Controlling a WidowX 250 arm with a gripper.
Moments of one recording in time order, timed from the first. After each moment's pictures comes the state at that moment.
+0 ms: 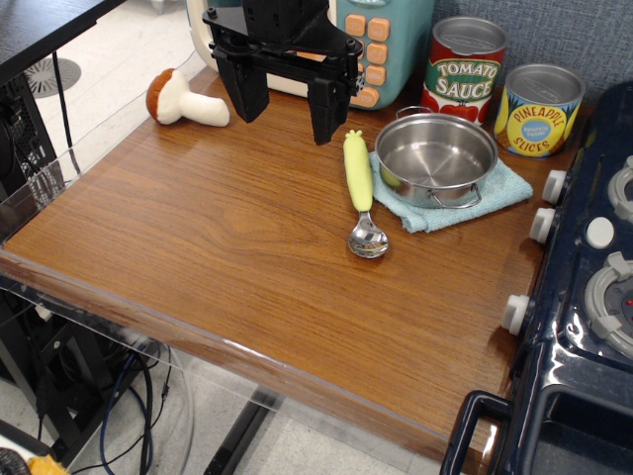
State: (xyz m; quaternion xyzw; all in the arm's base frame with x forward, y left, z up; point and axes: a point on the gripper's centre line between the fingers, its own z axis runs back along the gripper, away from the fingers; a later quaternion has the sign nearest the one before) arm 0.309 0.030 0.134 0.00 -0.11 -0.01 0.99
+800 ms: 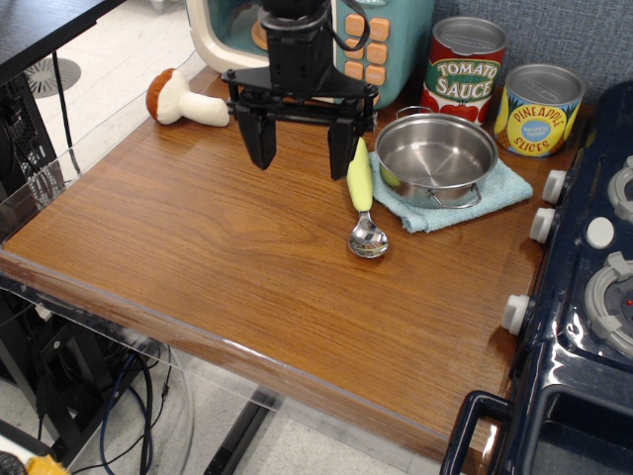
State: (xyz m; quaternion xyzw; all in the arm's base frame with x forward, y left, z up) arm 0.331 0.029 0.087 -0.01 -0.05 0.12 0.99
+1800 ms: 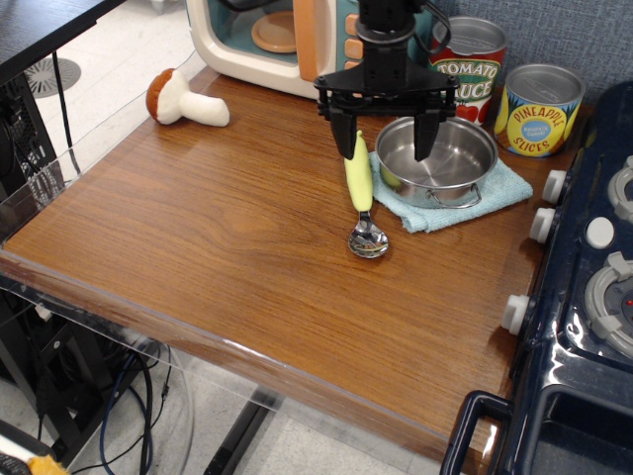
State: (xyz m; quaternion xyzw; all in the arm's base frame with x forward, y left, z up) arm 0.402 -0.002 0.058 -0.01 -0.10 0.19 0.98
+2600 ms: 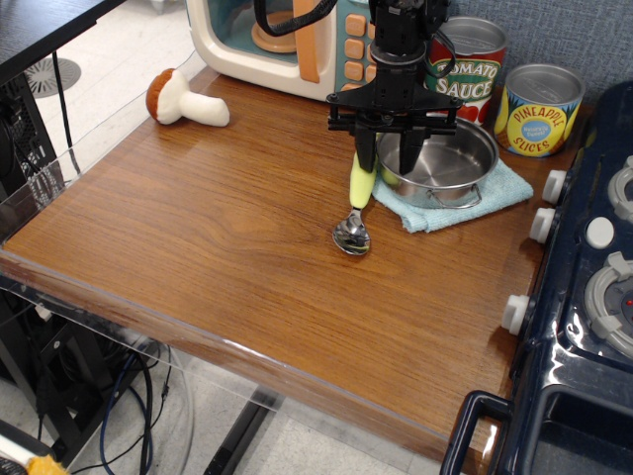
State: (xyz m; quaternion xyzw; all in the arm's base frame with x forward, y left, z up) arm 0.420 0.001 0.033 0.00 -0.08 0.20 0.98
